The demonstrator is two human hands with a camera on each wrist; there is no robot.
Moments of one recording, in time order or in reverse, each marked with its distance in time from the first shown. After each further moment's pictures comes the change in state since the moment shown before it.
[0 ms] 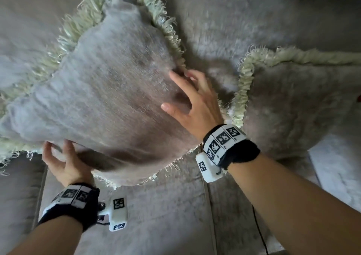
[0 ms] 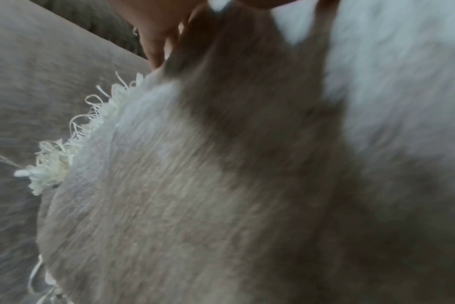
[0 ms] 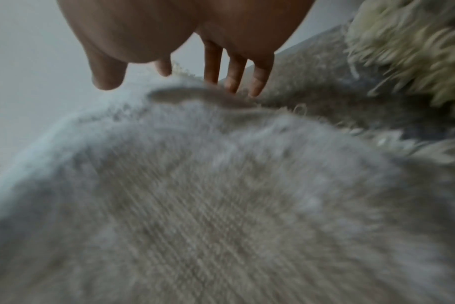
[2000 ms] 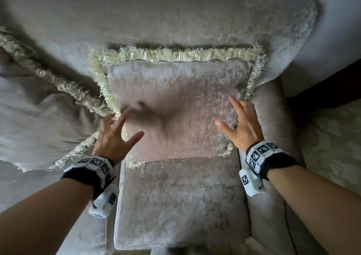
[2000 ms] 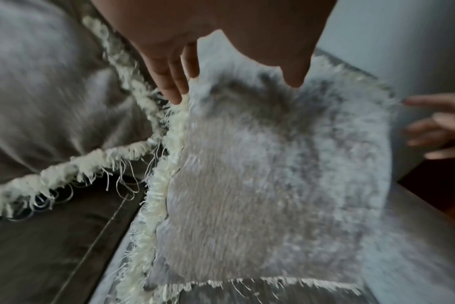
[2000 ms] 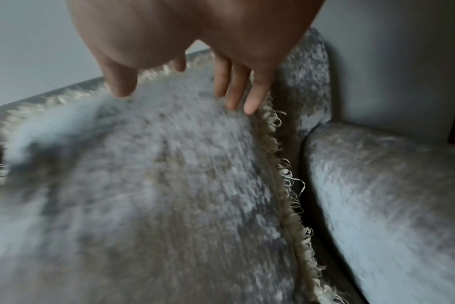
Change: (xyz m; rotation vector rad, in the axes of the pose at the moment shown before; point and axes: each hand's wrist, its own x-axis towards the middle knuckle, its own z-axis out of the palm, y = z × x) left_hand -0.419 0.052 0.245 1.093 -0.766 0.515; right_hand -0.161 0.433 -0.325 -0.051 -0.136 0.325
